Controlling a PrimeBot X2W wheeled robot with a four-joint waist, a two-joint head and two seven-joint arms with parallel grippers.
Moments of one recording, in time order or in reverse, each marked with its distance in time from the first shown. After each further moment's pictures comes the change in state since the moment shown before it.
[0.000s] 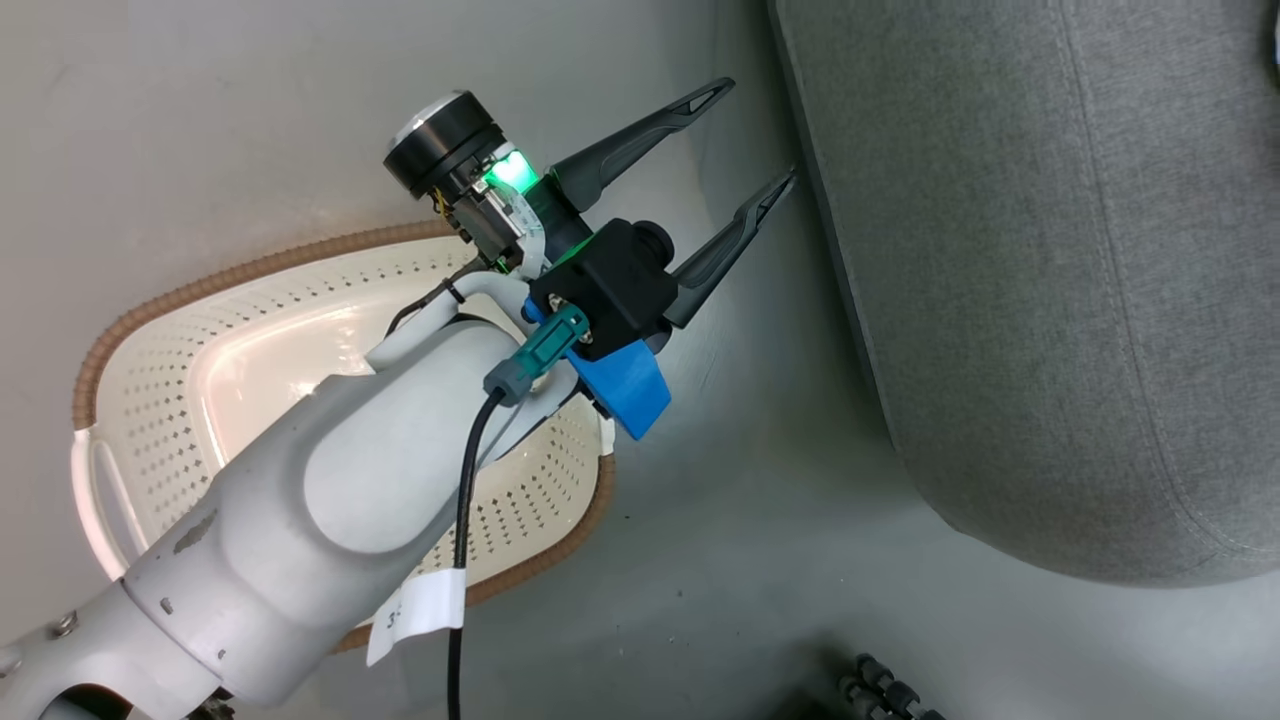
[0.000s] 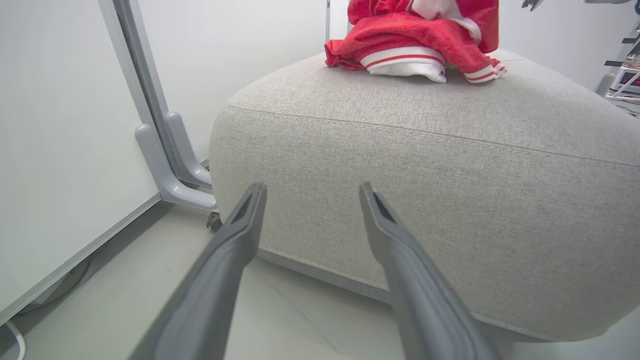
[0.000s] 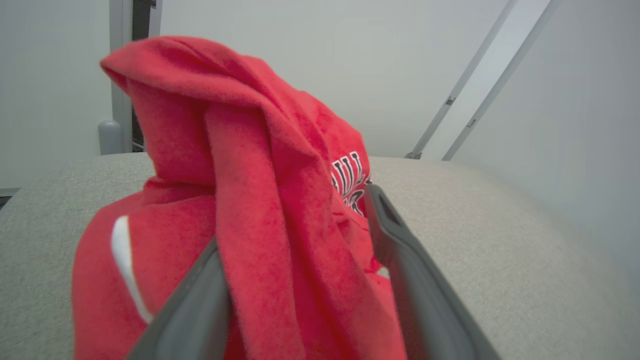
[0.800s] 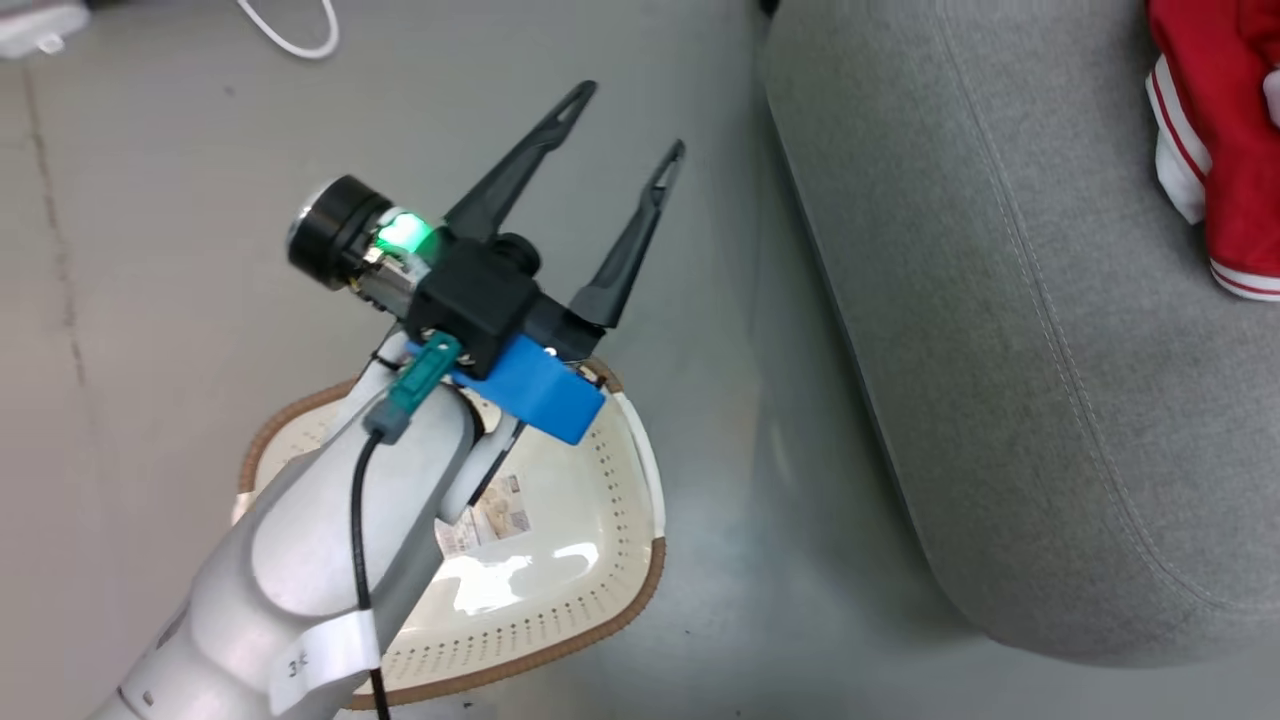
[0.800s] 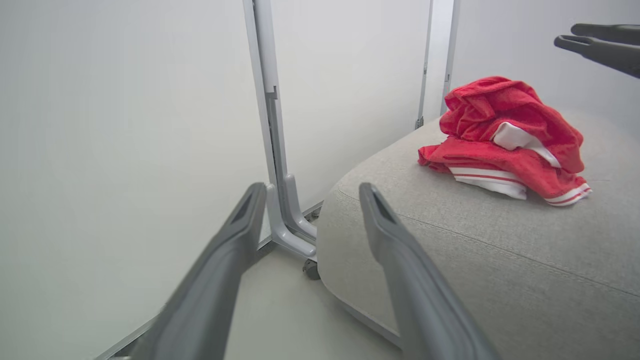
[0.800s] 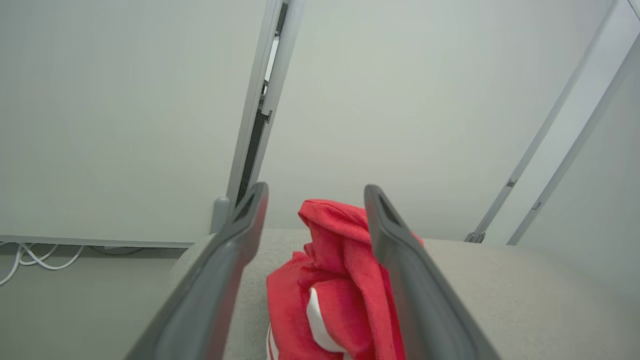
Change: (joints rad) left arm 0.211 -0.025 0.239 -0.081 -0.033 0.089 -0.019; right arm 0.283 0.079 0.145 -0.323 -0.051 0.000 0.000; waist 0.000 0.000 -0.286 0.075
